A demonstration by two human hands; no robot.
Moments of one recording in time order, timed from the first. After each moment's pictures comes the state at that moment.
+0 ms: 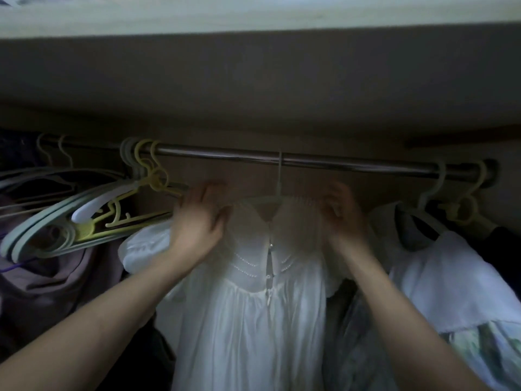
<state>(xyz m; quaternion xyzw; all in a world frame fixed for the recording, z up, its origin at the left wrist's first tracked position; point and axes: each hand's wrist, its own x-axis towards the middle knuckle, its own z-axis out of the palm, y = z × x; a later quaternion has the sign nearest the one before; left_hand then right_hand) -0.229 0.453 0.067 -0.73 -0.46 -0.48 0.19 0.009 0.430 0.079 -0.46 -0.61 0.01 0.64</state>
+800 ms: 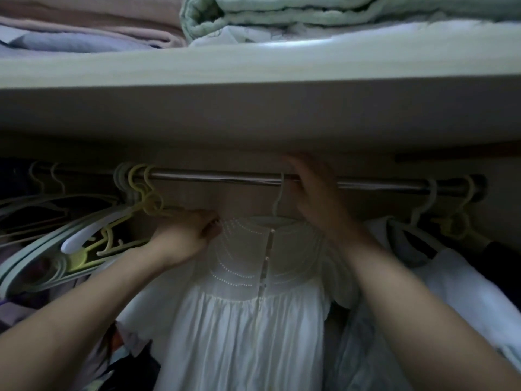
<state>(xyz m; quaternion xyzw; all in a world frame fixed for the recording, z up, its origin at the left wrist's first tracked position) -0.250 0.459 0.106 -0.82 -0.46 -0.32 0.14 -0.010 0.451 0.154 -0.42 -0.74 -0.27 0.46</state>
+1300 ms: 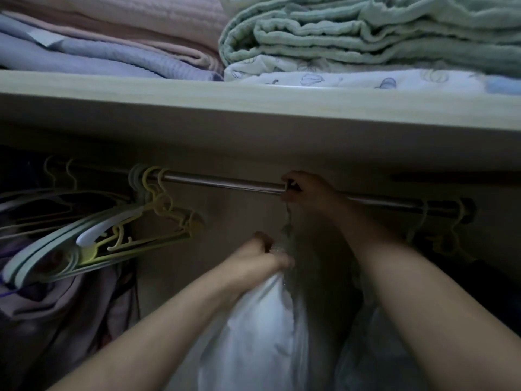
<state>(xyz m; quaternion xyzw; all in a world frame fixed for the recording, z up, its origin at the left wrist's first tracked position) -0.177 0.380 0.104 -0.72 -0.45 -0.39 -0.34 -0.024 0.459 0.194 -0.54 -0.78 -0.12 0.30</state>
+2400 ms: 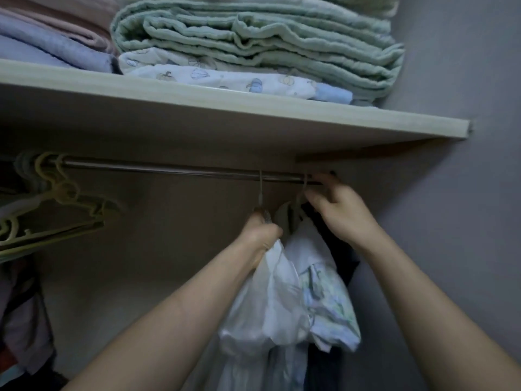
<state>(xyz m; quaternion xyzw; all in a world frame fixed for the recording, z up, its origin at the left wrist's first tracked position) -0.043 0.328 0.105 -0.67 -0.32 -0.46 -0.50 0.062 0.236 0.148 -0.64 -0.60 -0.13 0.46</state>
